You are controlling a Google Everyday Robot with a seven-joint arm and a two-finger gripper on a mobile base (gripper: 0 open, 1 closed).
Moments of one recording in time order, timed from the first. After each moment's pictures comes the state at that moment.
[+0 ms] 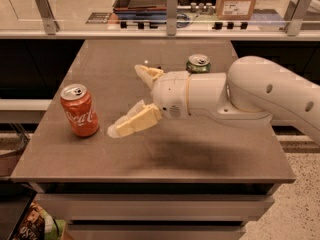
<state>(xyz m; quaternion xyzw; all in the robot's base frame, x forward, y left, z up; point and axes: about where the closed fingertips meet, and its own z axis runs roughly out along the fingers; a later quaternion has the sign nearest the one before) 0.489 0.076 0.918 -0.51 0.59 0.35 0.51</state>
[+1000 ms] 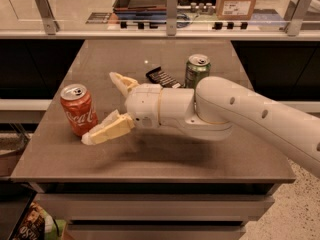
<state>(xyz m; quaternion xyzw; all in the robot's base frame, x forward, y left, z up) 0.490 0.136 0.898 -0.51 0.54 0.39 0.54</state>
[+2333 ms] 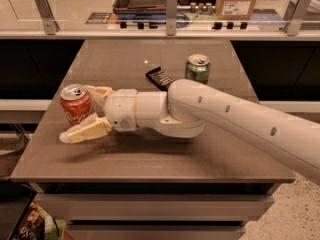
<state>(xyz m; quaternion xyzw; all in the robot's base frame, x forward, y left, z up) 0.494 0.192 0.872 -0.52 0.52 0.44 0.52</state>
